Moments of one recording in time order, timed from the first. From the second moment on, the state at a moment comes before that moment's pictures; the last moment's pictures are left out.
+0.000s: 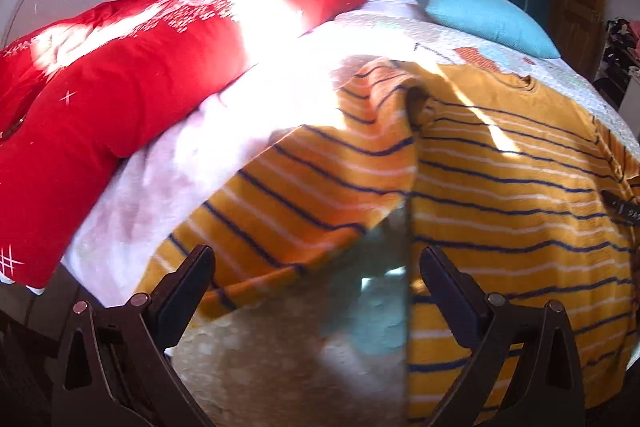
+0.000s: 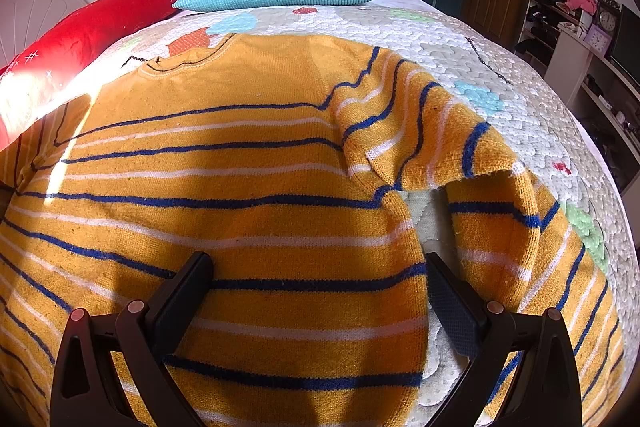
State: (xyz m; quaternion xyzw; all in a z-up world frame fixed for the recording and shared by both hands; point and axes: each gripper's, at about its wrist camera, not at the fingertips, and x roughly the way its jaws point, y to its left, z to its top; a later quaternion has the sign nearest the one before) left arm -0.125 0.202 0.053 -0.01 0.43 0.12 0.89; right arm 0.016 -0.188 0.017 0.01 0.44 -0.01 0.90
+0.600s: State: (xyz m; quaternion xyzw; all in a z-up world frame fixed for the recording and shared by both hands) left arm -0.130 0.308 0.058 -0.04 0.42 0.24 0.87; right arm 0.017 -0.187 0.016 0.01 0.44 -0.01 0.90
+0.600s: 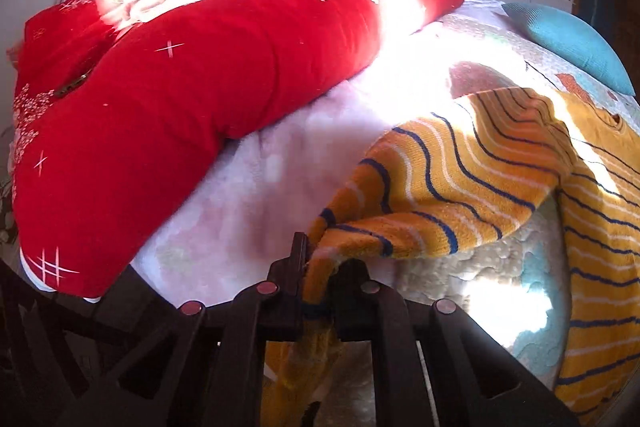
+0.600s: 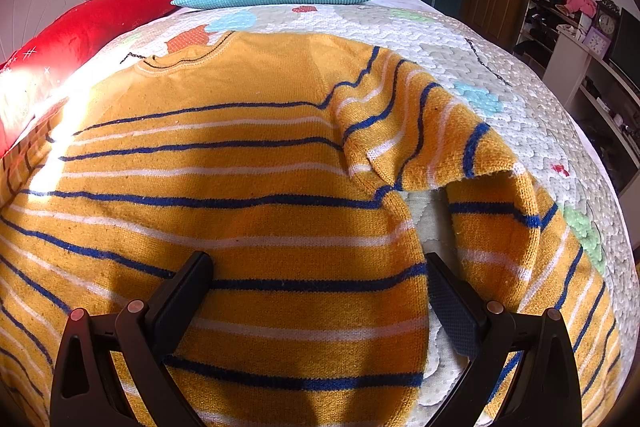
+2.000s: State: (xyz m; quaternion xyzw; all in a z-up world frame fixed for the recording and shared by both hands) left arm -0.111 0.024 0.103 -0.01 0.37 -0.02 0.93; right arm -0.082 -0.389 0.038 0.18 0.45 0.00 0.88
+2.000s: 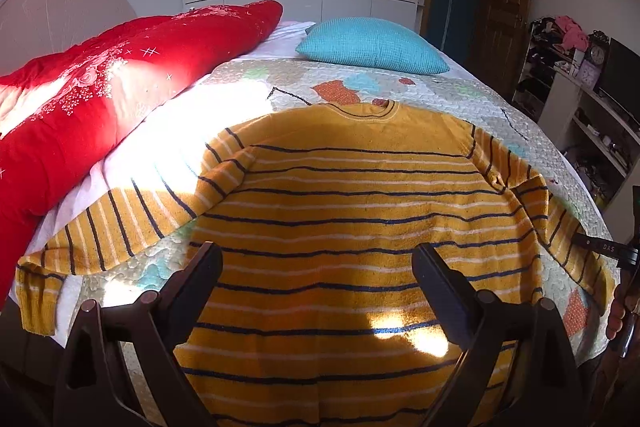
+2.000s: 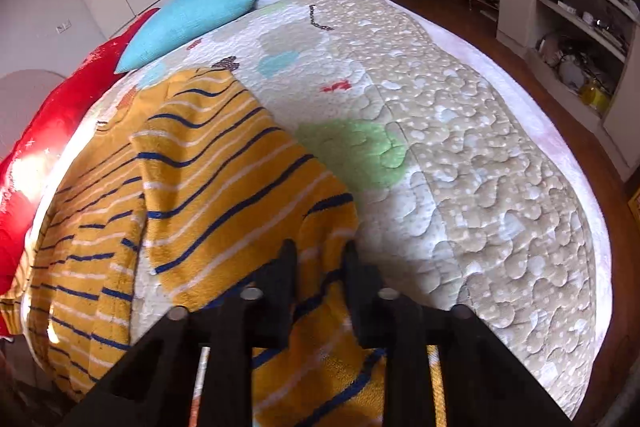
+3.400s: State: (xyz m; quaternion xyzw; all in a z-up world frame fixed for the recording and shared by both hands) left arm -0.117 0.026 0.078 -0.07 0.41 -0.04 0.91; right arm -0.152 -0.474 0.031 0.45 0.34 -0.12 0.81
